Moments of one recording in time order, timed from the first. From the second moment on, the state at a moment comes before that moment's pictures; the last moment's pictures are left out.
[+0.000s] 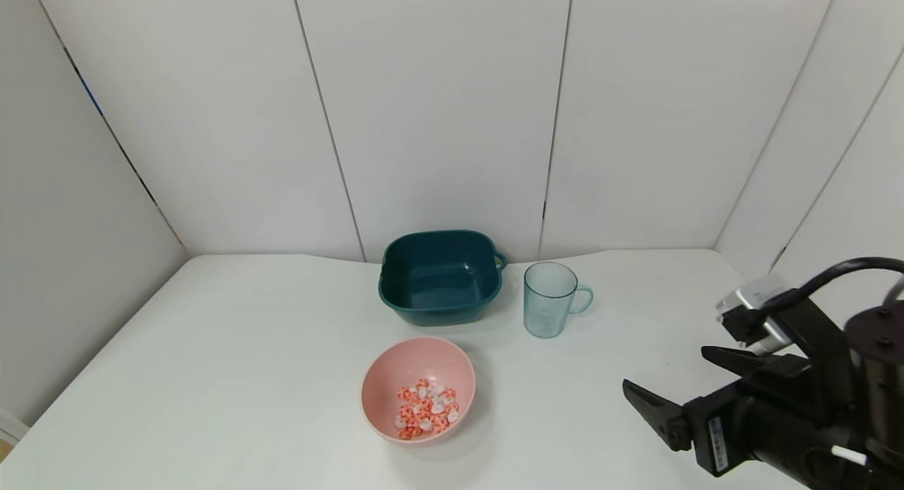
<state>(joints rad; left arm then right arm) 0.00 0.00 0.00 0.00 -0.03 0.04 0.74 1.39 -0.59 -0.31 -0.39 0.11</state>
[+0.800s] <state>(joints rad) 0.00 0.00 0.00 0.00 -0.03 0.04 0.54 0.99 -0.47 -0.09 -0.14 -0.13</state>
